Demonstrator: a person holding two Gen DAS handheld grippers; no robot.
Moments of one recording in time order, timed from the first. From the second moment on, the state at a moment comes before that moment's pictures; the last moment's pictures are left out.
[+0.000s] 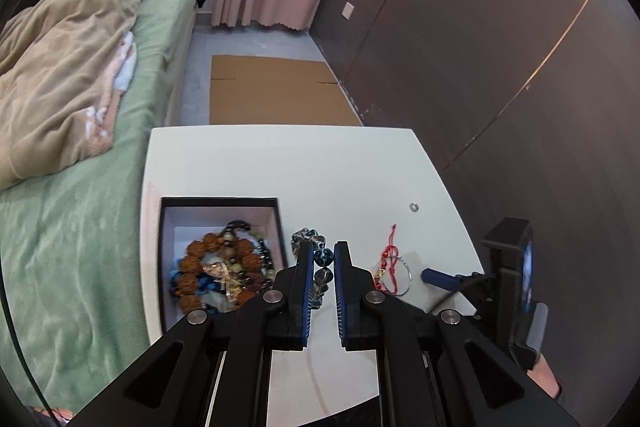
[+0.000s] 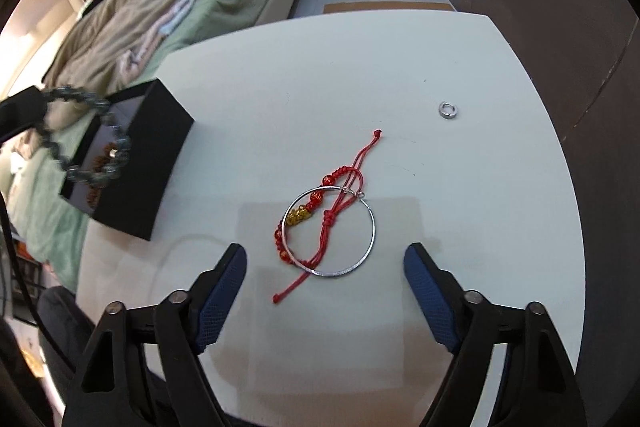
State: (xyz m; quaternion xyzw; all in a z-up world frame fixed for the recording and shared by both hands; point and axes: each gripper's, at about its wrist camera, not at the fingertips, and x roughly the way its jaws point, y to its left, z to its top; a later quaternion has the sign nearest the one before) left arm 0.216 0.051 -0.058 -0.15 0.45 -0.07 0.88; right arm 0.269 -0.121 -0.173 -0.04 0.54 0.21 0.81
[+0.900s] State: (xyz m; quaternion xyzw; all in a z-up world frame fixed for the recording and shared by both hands) left arm 0.194 0.103 -0.060 -0.19 0.44 -0.05 0.88; right arm 0.275 -0.136 -0.148 0.01 0.55 0.20 0.81
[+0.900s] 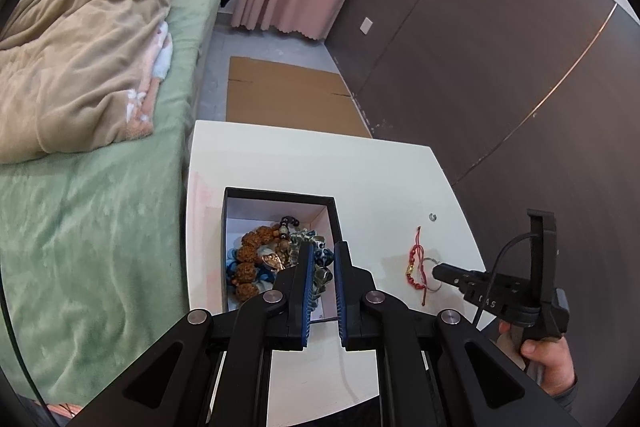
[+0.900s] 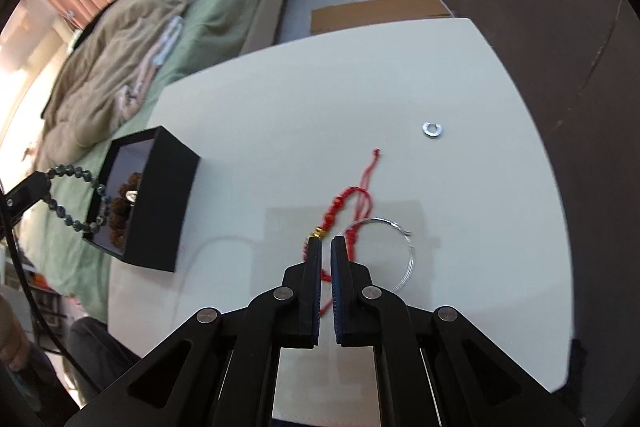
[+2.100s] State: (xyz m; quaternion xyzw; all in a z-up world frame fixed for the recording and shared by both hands) left arm 0.191 0.102 -0.072 -0.19 0.45 -0.03 0.87; right arm 0.292 -0.140 -0.169 -0.16 0.53 0.30 0.78
